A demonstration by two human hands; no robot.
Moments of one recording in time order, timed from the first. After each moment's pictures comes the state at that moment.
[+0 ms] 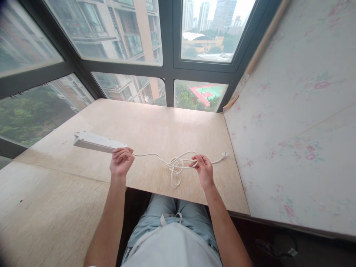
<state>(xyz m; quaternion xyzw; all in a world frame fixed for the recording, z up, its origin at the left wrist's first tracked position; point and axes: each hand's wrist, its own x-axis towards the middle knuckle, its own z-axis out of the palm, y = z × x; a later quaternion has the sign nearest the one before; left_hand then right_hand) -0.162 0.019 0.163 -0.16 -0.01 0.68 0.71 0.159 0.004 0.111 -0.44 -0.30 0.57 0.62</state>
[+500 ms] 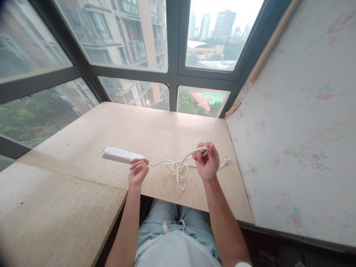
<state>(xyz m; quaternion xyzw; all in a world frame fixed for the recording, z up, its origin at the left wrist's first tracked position) -0.137 0.009 0.111 -0.20 -0.08 0.64 0.74 0.128 0.028 0.210 -0.24 -0.42 0.54 0.69</state>
